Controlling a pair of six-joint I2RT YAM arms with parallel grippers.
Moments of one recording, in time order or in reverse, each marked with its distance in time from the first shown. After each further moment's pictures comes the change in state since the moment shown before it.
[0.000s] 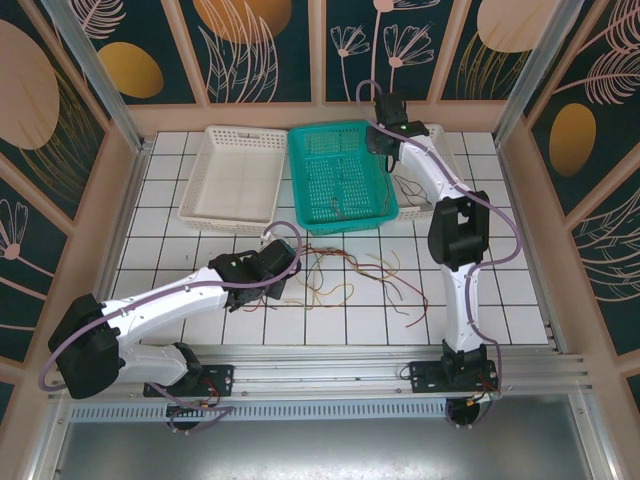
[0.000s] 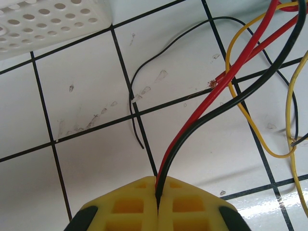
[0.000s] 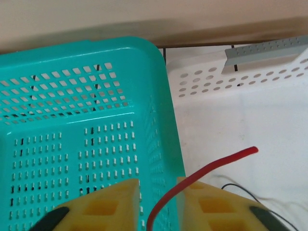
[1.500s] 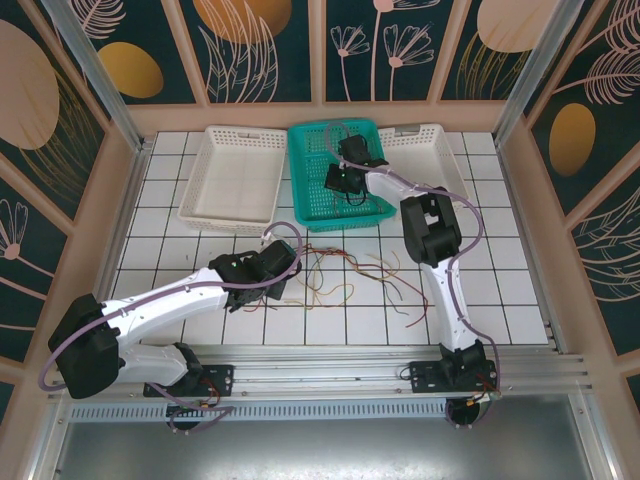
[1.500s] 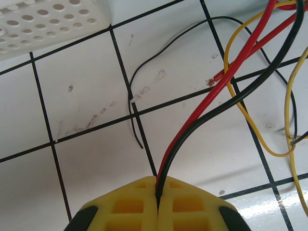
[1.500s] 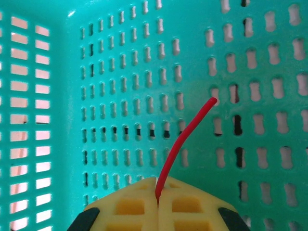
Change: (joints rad) left arm -0.006 0.000 0.000 0.000 -0.002 0.000; right arm 0.124 0.174 -0.185 0.280 -0.333 0.277
